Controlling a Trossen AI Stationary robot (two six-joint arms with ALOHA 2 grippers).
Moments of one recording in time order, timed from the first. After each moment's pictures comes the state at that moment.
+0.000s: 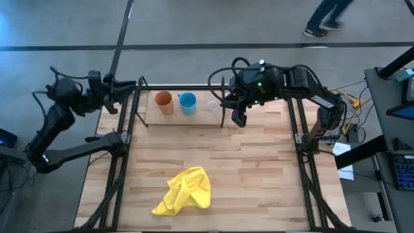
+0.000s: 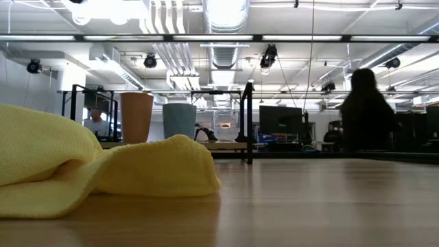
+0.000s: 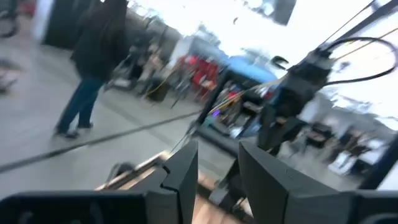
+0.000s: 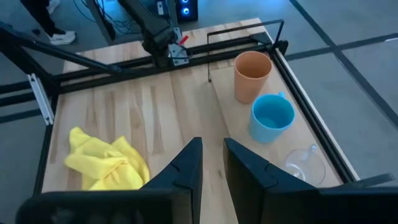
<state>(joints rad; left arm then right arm) 0.61 0.58 1.05 -0.40 0.22 -0.46 -0.05 1.74 2.35 -1.25 0.06 0.13</state>
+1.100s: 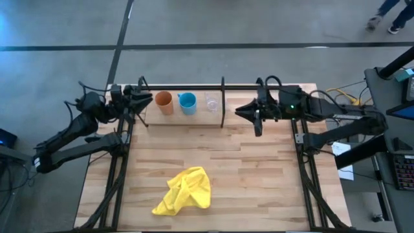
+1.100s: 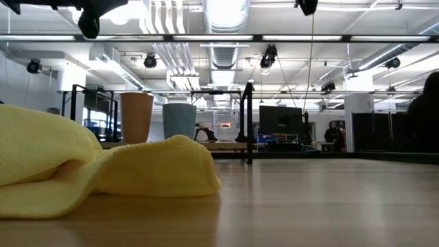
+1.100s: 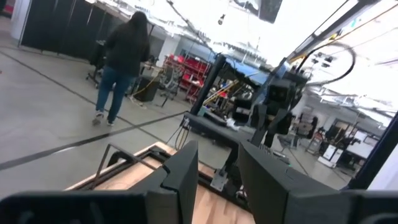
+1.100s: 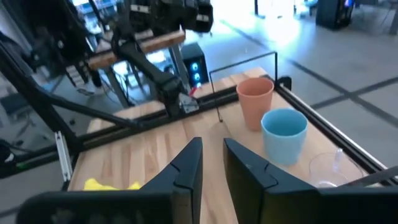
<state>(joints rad) 0.53 0.46 0.62 -0.03 0.21 -0.44 -0.05 1.07 1.12 -0.29 0.07 0.25</state>
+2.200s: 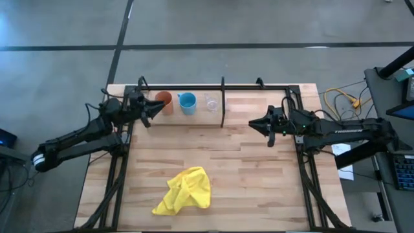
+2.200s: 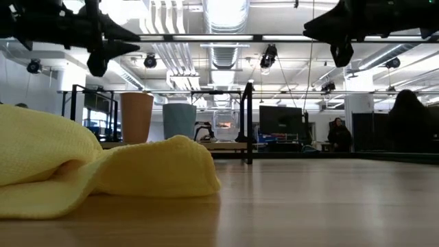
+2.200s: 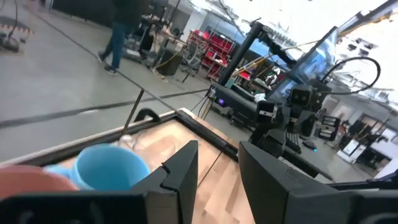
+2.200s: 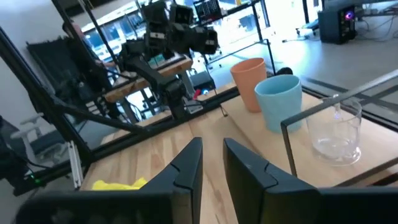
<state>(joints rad) 0.53 0.46 0.36 0.16 0.15 -0.48 -0.05 0.68 0.40 0.21 0.08 0.37</state>
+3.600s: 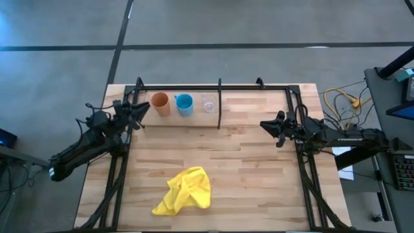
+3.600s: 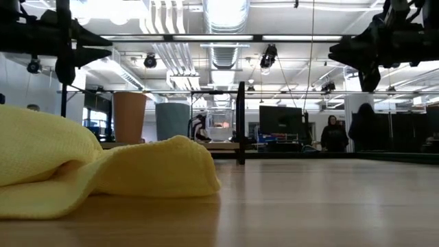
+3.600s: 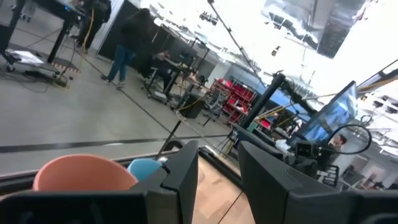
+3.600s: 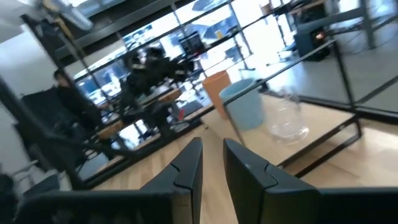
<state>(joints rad) 0.53 0.03 0.20 -0.06 -0.06 -0.54 -0.05 0.26 0.10 0.21 0.20 0.45</state>
